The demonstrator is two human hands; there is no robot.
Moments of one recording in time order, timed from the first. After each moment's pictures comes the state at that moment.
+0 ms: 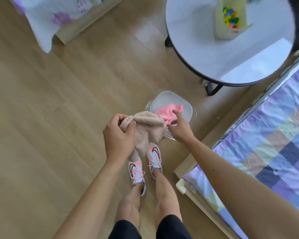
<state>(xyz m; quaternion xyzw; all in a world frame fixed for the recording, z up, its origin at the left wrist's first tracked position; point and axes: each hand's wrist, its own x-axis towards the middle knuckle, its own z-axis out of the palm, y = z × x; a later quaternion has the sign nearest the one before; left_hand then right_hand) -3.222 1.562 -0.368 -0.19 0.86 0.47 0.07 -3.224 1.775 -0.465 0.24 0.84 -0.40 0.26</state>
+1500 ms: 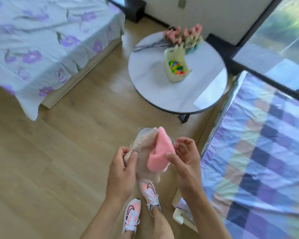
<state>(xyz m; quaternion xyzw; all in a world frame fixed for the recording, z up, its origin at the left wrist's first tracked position) -3.226 1.623 -0.260 -0.05 0.80 0.58 0.15 -3.170 1.786 -0.246 0.26 0.60 -0.75 -0.13</state>
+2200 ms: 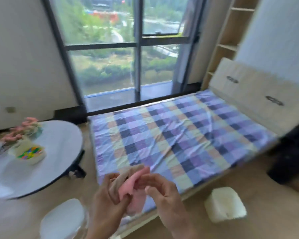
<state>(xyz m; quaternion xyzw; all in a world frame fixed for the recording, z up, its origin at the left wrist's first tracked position) -2.868 1.760 -0.029 0.50 0.63 0.51 0.30 -2.694 1.805 0.004 0.42 0.58 -0.59 -0.38</state>
